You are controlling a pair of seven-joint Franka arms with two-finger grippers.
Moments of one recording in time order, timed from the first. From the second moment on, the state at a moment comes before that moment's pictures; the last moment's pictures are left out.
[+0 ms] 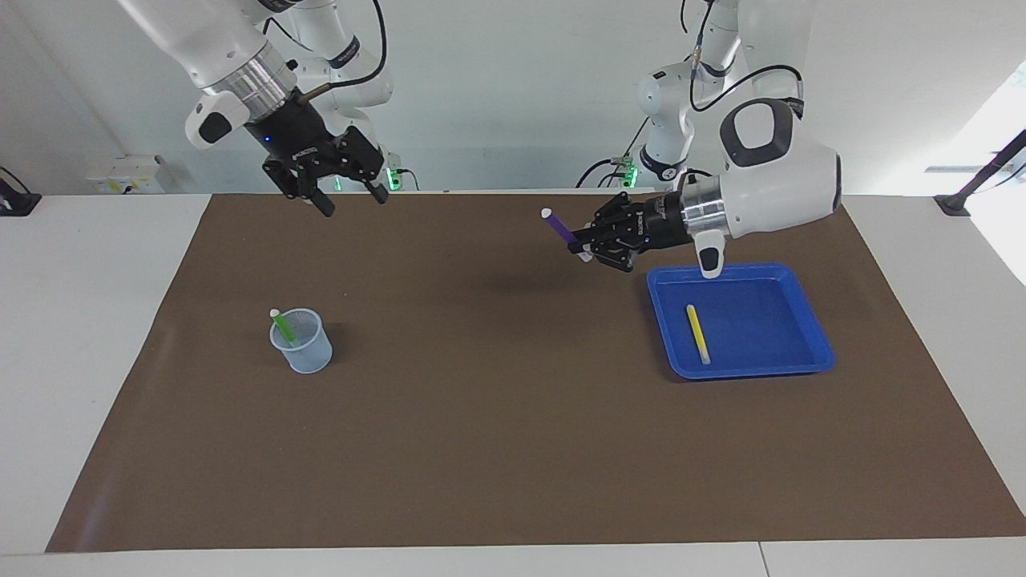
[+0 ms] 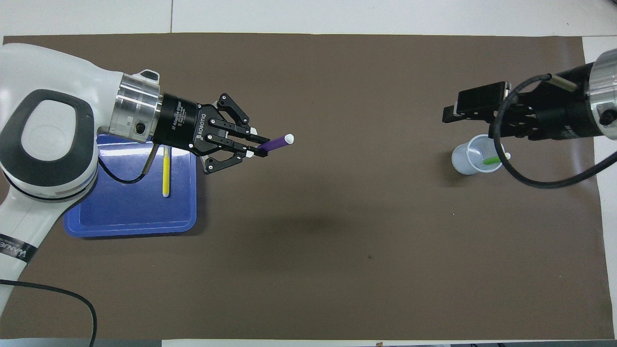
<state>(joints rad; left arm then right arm) 0.27 0.19 -0.65 -1.76 -0.98 1.87 -1.46 0.05 0.00 0.10 -1.54 0.46 1.73 0.33</state>
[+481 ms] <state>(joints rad) 0.15 0.12 -0.65 -1.88 -1.17 2.10 -1.46 0.19 0.04 0.11 -1.54 0.49 1.85 0.44</state>
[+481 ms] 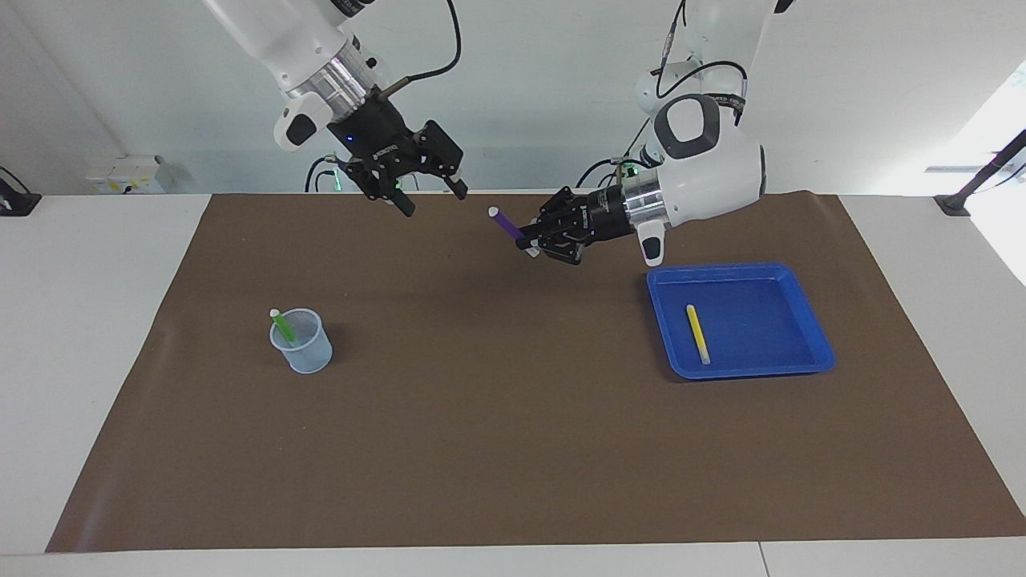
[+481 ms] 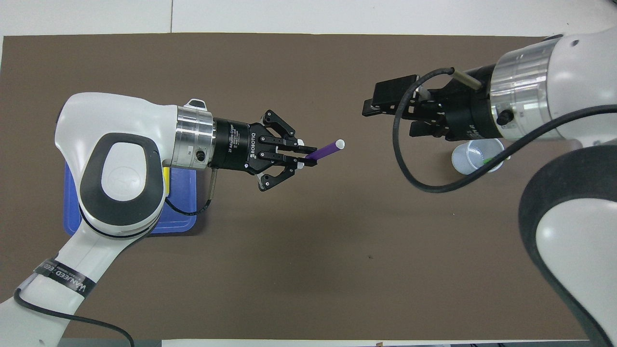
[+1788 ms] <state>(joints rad) 0.12 0.08 -0.65 -1.93 -1.27 2.22 -1.47 0.30 0.11 0.11 -1.54 0.40 1.92 0.44</state>
